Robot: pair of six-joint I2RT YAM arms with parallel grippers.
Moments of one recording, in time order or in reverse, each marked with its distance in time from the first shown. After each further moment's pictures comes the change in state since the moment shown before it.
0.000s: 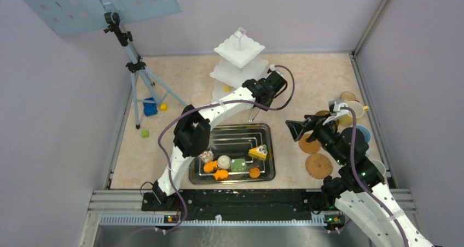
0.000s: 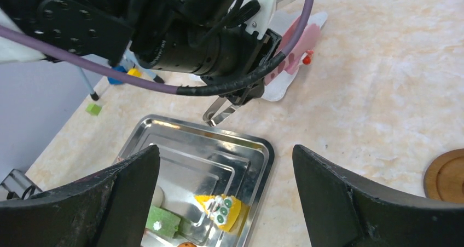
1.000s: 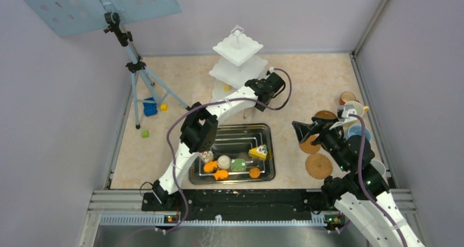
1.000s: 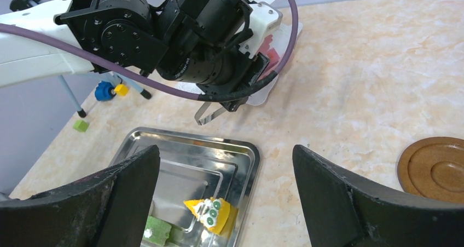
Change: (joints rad) left arm 0.051 0.146 0.097 -0.027 -0.122 0.122; right arm 0.000 -0.136 -0.019 -0.063 0.100 0.000
